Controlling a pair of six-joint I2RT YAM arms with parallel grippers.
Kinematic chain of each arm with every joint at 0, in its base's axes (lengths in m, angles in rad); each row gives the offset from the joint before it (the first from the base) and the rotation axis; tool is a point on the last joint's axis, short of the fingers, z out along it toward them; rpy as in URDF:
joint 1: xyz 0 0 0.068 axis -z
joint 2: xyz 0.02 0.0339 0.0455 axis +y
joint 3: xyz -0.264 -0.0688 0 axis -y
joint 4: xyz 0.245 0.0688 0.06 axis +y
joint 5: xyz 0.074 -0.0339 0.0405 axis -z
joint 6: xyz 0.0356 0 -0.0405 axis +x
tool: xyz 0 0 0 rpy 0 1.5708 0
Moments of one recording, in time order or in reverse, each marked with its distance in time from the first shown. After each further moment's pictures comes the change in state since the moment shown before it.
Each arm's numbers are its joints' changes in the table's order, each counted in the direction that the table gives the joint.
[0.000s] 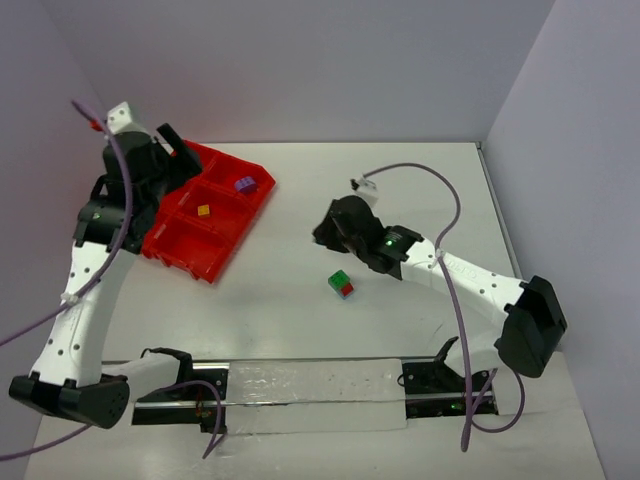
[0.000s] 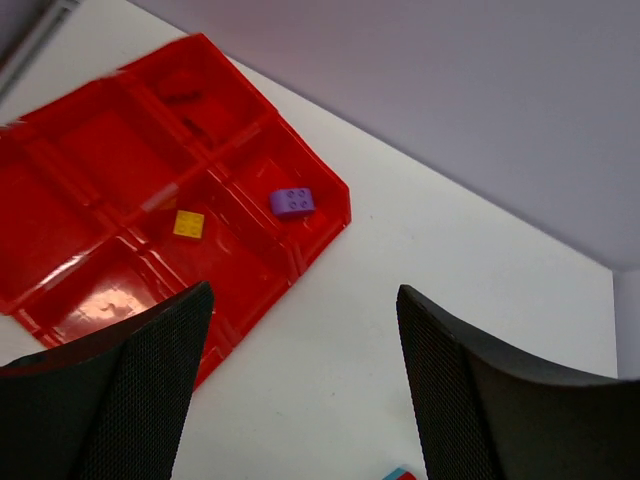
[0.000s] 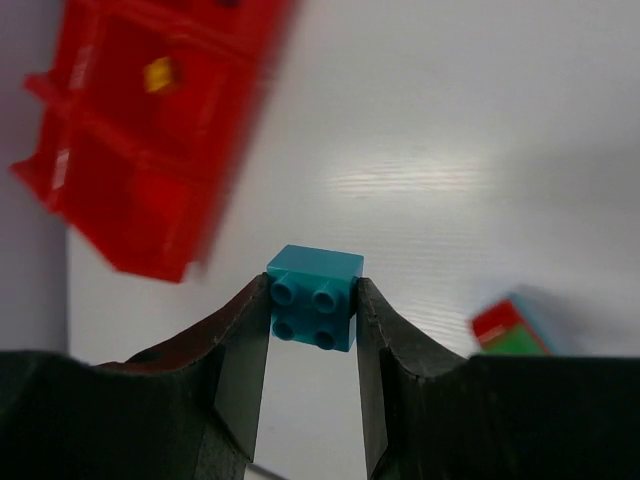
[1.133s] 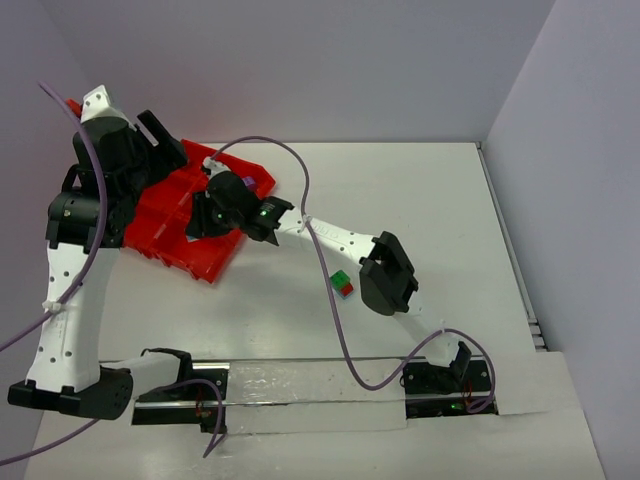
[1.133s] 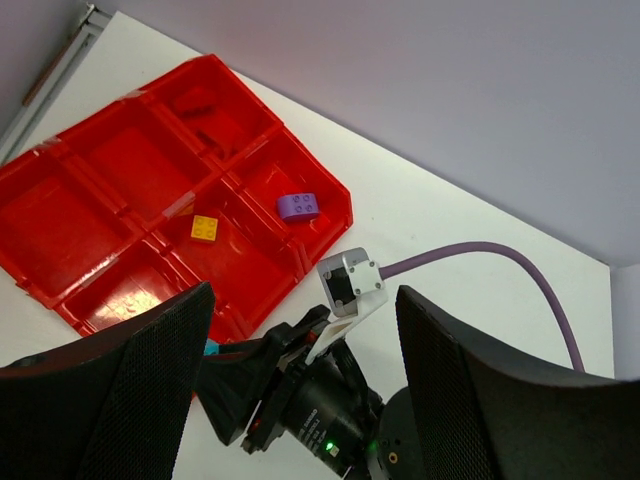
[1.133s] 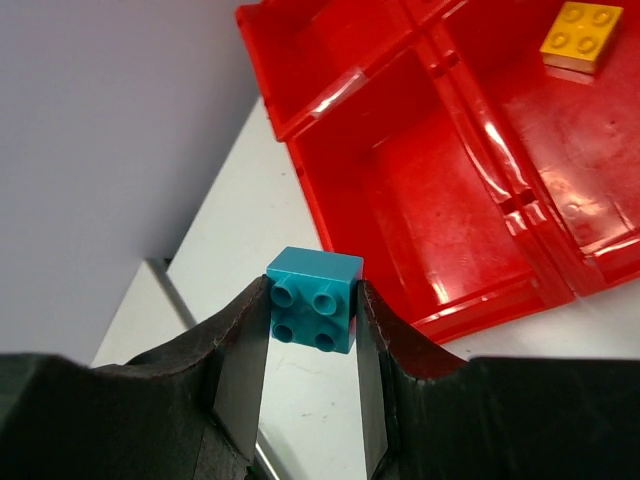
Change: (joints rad) left arm -0.029 0.046 0.245 0.196 0.017 0.042; right arm -0.189 0.913 1.068 0.002 -0.377 -0.229
